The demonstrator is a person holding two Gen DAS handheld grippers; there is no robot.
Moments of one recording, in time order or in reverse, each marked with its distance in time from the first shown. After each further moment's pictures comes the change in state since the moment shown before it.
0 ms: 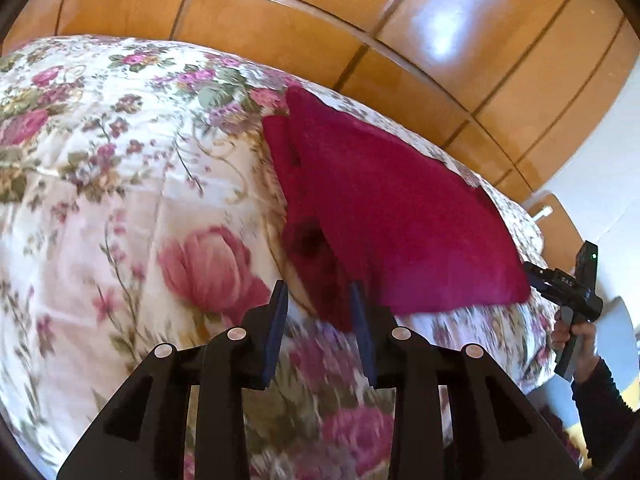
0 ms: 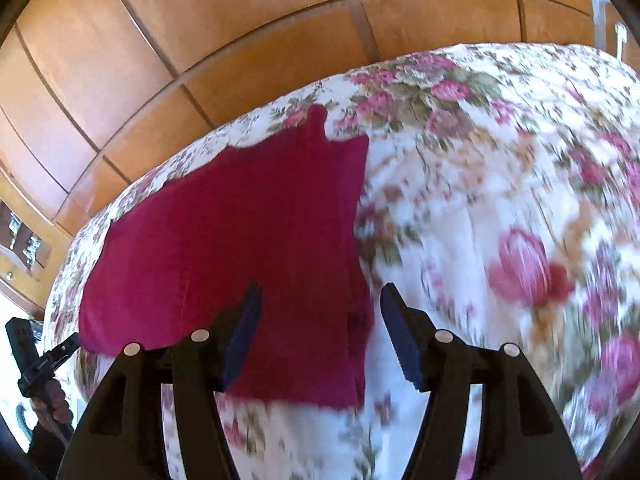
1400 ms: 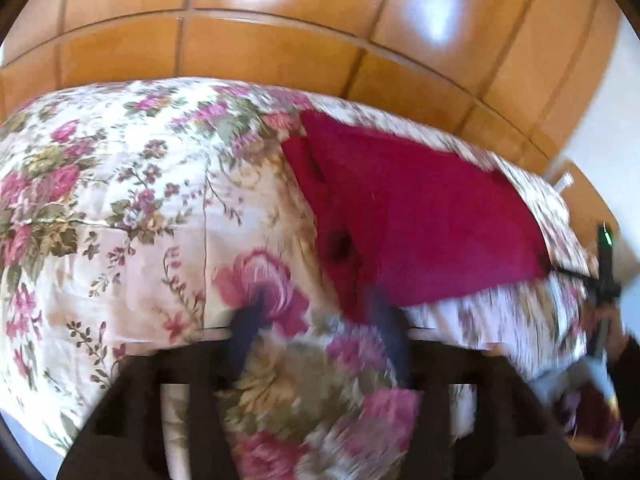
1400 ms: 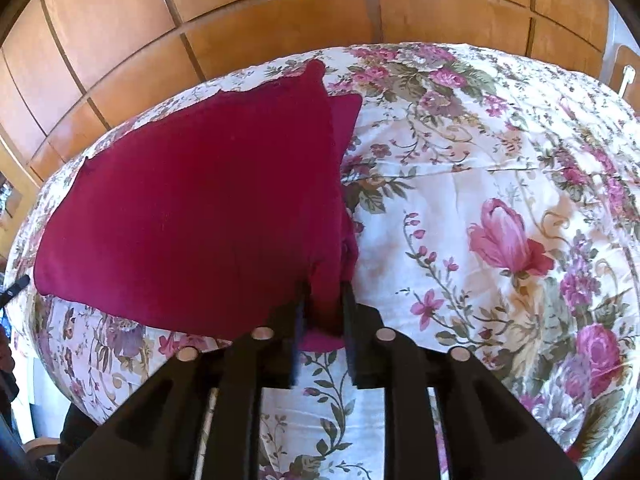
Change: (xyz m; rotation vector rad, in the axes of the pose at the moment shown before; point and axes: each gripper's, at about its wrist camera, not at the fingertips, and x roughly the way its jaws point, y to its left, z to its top) left arm -0.026 -0.002 0.015 0.115 -0.042 0.156; right arm 0.005 0.009 -0.023 -0.143 0.070 -0.156
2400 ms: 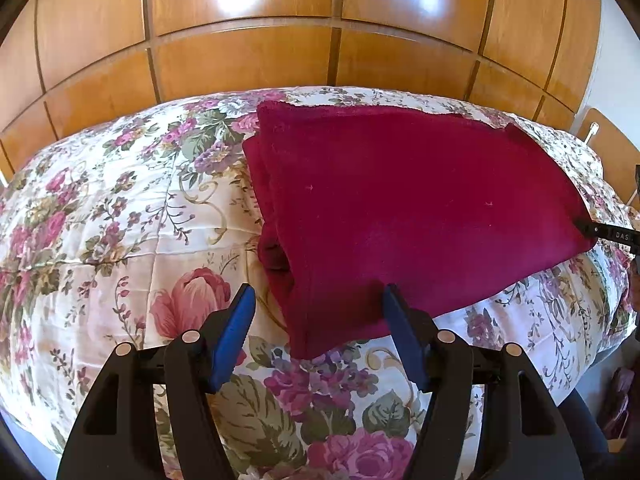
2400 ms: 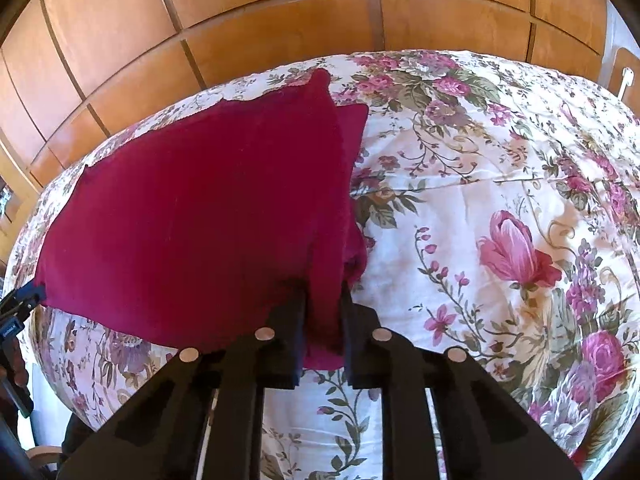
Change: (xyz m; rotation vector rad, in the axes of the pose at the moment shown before) left arm 0.042 -0.063 -0.008 0.180 0.033 0.153; right arm 0.008 0.004 0.004 0.012 -0.022 0.013
